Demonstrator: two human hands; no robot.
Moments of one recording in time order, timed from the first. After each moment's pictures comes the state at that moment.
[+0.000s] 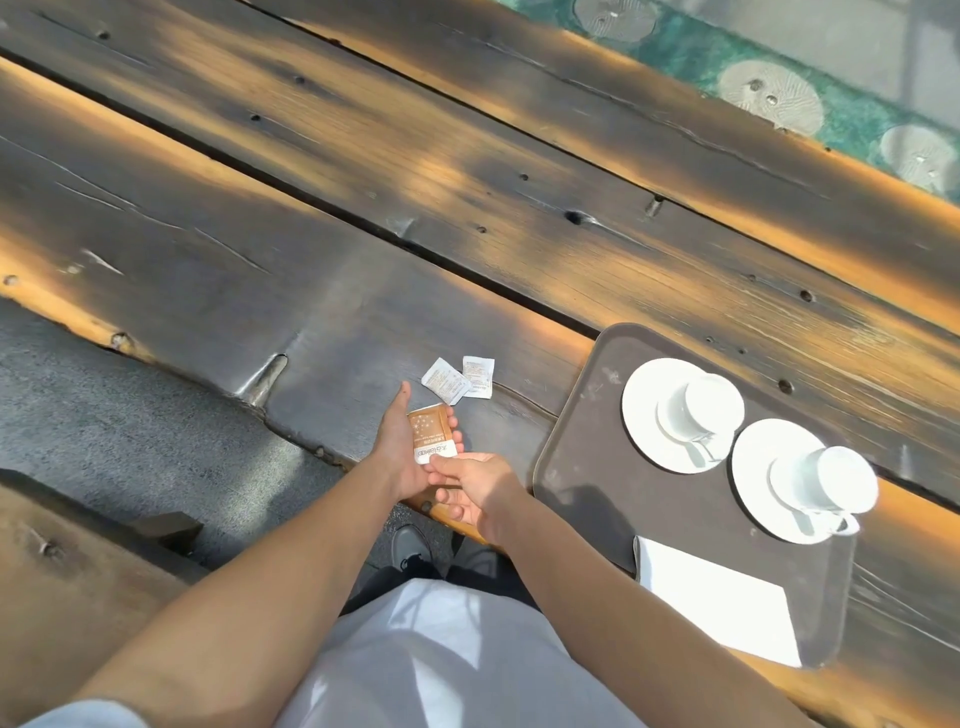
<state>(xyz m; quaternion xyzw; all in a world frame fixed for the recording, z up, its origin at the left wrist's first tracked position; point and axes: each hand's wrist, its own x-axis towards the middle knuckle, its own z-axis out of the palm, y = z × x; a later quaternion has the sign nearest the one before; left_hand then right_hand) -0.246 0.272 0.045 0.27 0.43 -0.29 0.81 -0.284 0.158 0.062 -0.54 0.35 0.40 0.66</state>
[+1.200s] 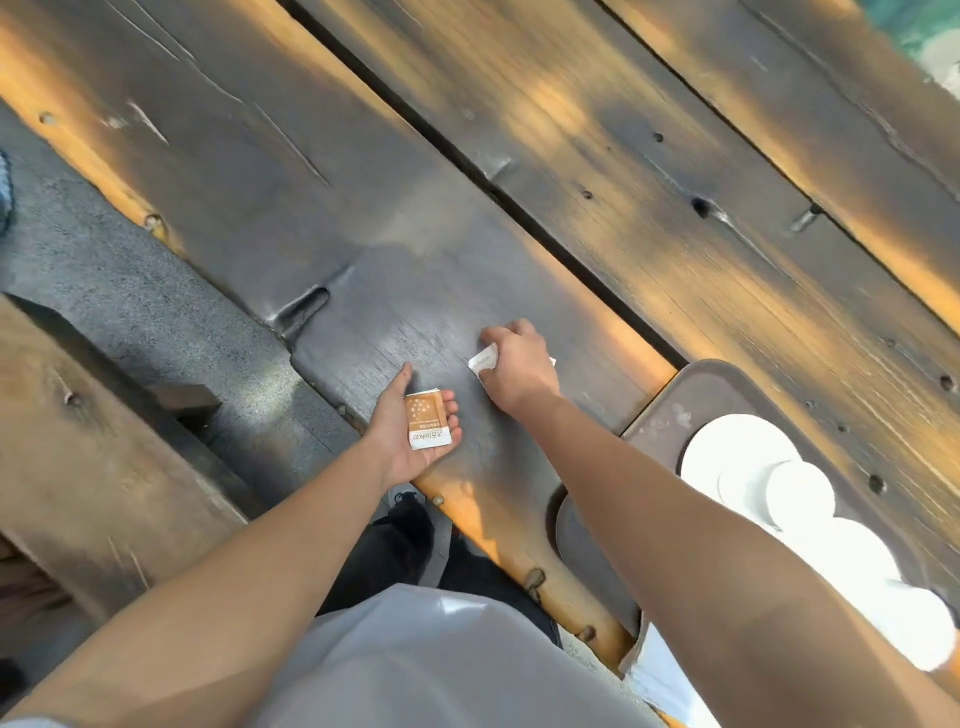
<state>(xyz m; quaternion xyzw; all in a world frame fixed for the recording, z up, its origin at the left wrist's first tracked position) -0.237 0.309 0.005 0.19 0.50 -0.22 0.81 -0.130 0.182 0.022 -0.93 -0.09 0.30 0.18</state>
